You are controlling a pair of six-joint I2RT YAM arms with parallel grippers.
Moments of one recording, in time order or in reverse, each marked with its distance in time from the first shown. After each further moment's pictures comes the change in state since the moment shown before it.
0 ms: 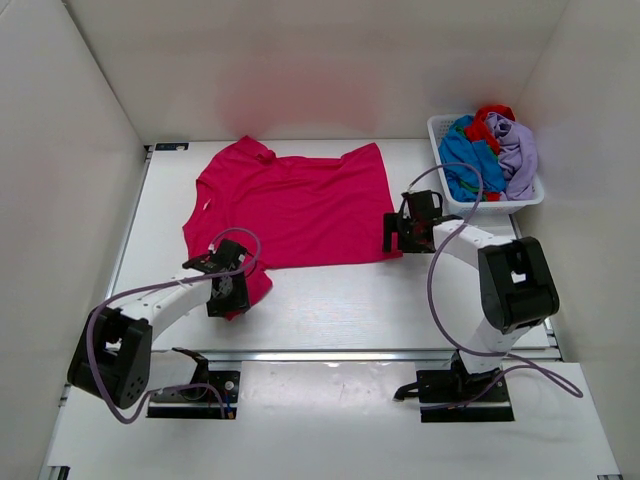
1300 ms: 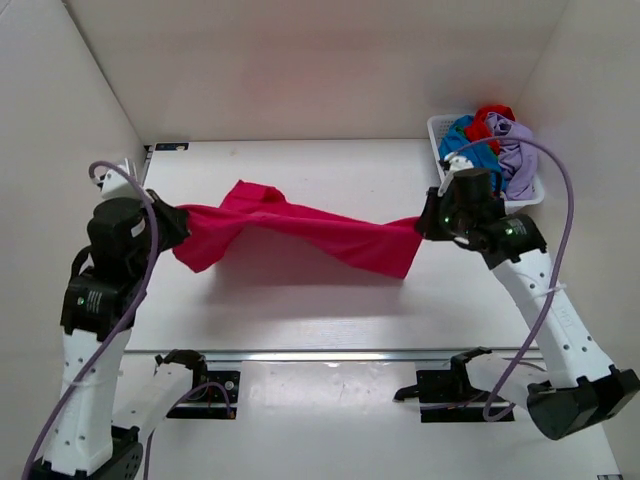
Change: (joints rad) left arm 0.175 -0.460 0.743 -0.227 -0.035 0.074; right arm 0.098 -0.566 0.290 -0.603 0.001 0.064
